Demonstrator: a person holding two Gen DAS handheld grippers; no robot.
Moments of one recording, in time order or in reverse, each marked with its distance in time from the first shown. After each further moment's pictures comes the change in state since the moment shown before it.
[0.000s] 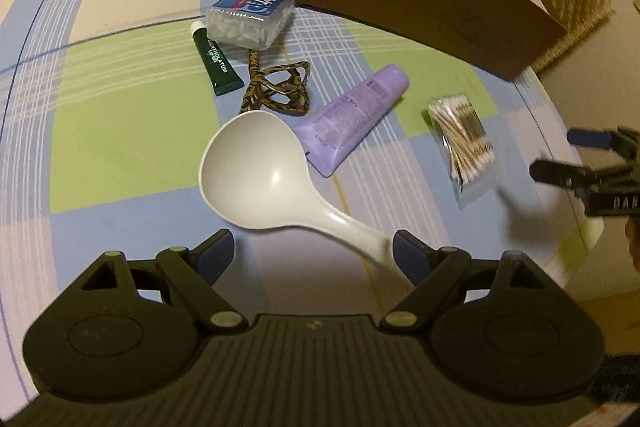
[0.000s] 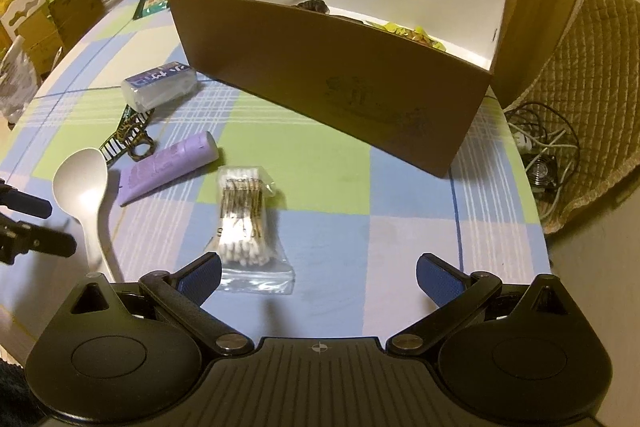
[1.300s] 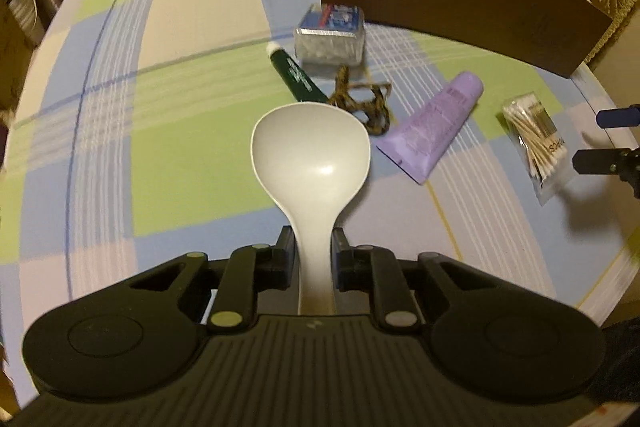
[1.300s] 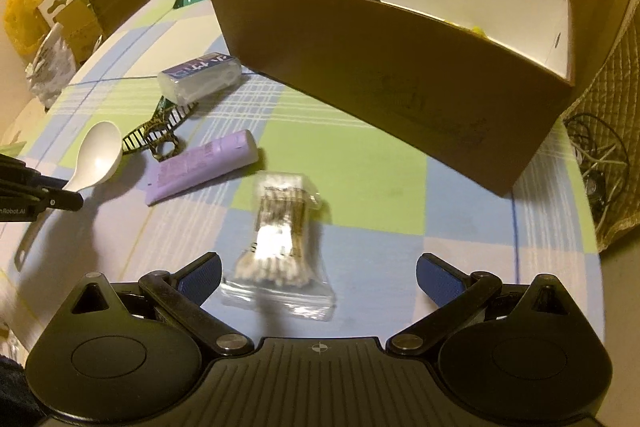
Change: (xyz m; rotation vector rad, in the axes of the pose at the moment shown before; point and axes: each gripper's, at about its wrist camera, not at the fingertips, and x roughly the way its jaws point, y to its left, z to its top) left arm -0.007 0.029 -0.009 0.109 -0.083 0.196; right arm 0.030 0.017 0.010 -0.038 0.007 0.126
